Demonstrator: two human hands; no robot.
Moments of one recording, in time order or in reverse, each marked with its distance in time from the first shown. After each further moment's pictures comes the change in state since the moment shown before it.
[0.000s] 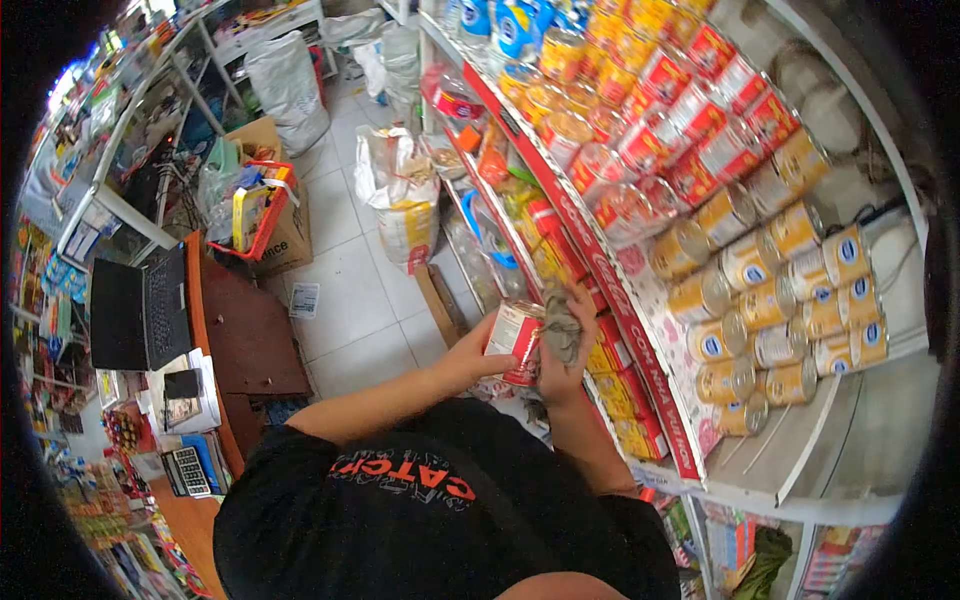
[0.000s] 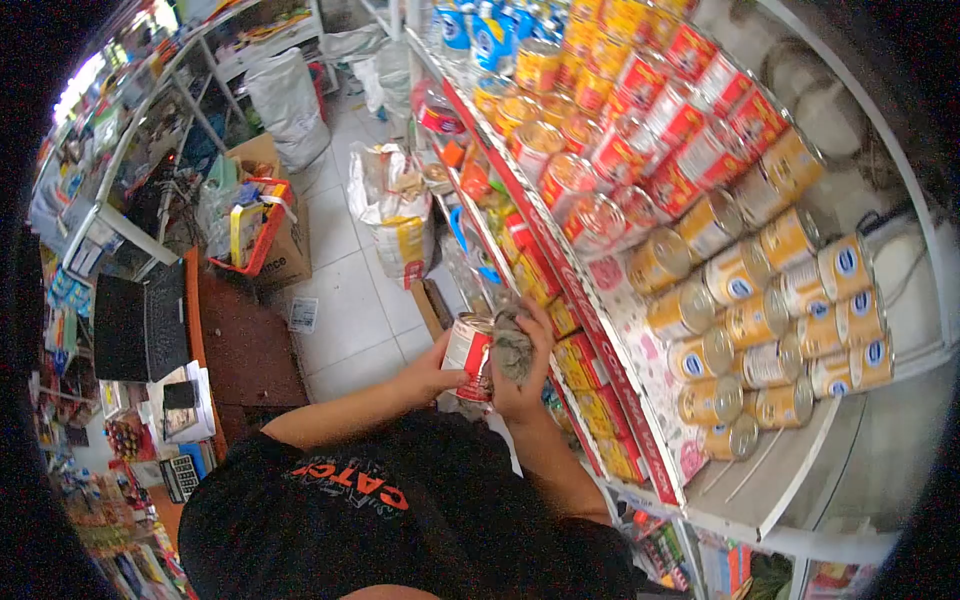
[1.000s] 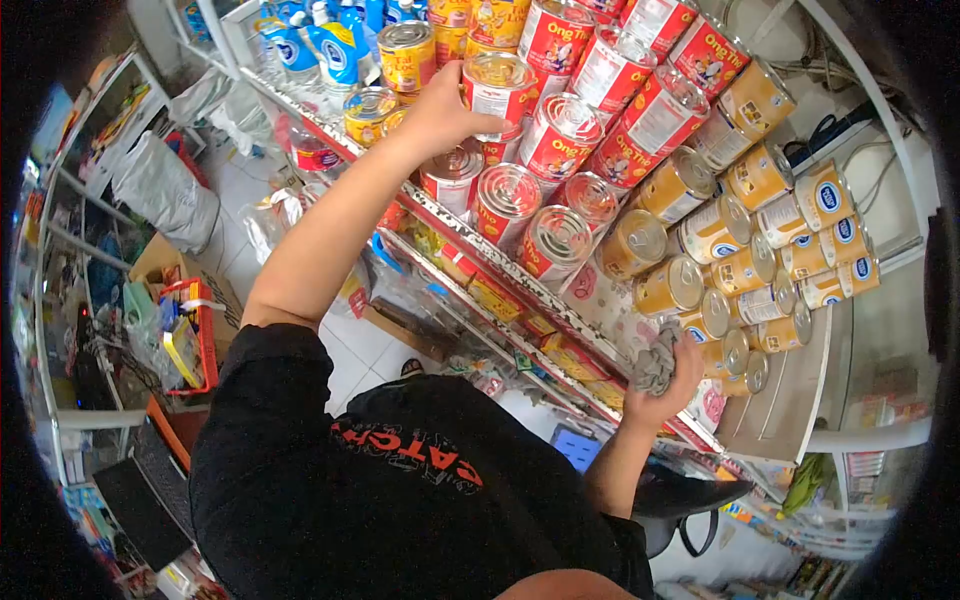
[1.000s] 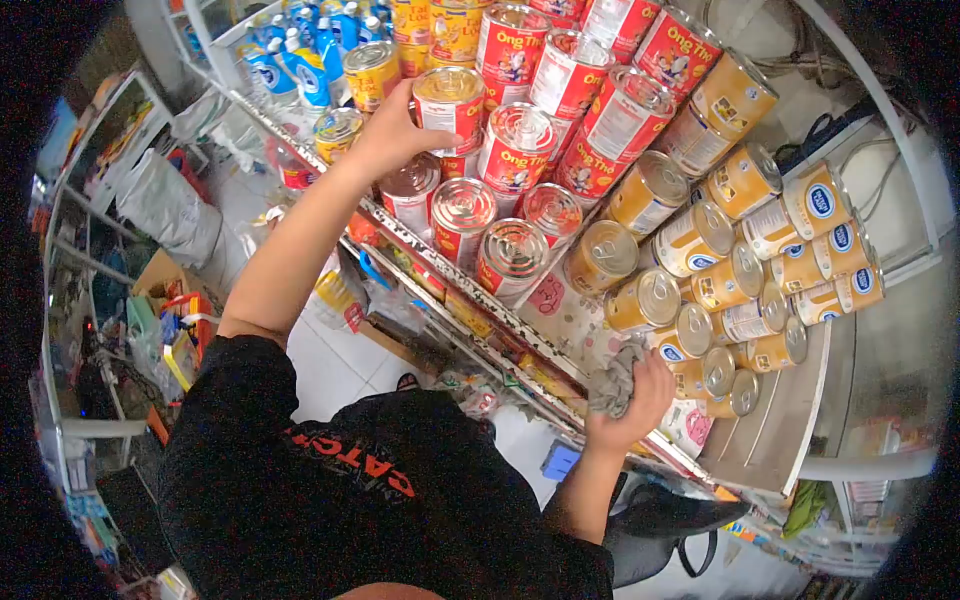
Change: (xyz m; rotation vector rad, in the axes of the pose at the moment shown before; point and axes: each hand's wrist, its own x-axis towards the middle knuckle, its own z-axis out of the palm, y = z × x) left_hand 0.350 0.189 -0.009 0.929 -0.019 0.601; right_hand 0.027 -0.028 -0.116 -1.400 0.512 -0.070
